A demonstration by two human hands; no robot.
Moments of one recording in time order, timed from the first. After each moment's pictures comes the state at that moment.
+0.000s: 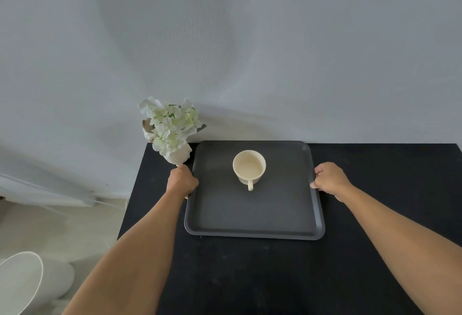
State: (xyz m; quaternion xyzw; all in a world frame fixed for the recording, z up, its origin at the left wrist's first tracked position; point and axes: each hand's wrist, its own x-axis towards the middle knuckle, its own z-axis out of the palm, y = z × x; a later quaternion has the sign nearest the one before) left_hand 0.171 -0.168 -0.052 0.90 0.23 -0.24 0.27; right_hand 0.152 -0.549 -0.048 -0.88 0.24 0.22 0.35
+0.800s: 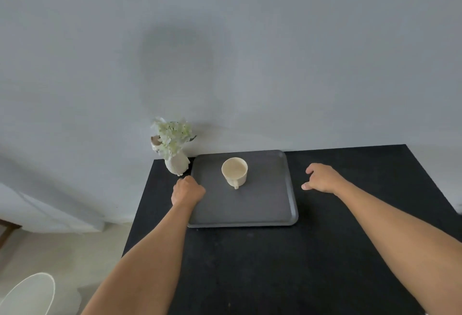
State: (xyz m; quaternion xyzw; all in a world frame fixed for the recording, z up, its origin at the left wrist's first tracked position) left_hand 0.083 -0.233 0.040 0.94 0.21 -0.14 0.21; right_hand 0.084 -0.586 0.044 -0.92 0.14 0.25 0.26
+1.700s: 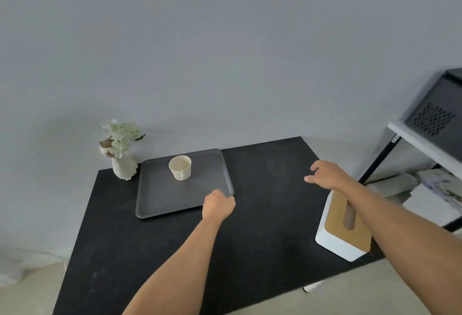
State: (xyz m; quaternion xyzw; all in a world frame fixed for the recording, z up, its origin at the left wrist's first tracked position) left_hand -0.100 -0.396 0.077 0.90 0.03 -0.21 0.37; right_hand -0.146 -0.699 0.138 -0.93 0.26 0.11 0.21
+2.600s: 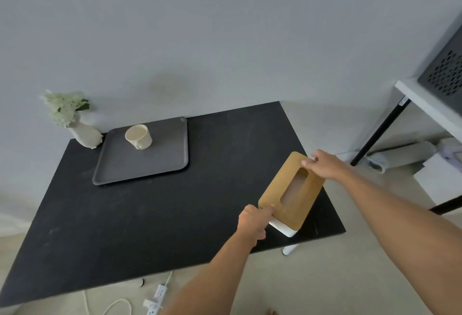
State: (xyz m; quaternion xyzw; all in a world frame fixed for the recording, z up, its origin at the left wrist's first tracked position) left_hand -0.248 -0.670 0.024 0.78 0.20 -0.38 0.45; right_hand -0.198 -0.903 0.056 -0.91 0.25 0.18 0.28
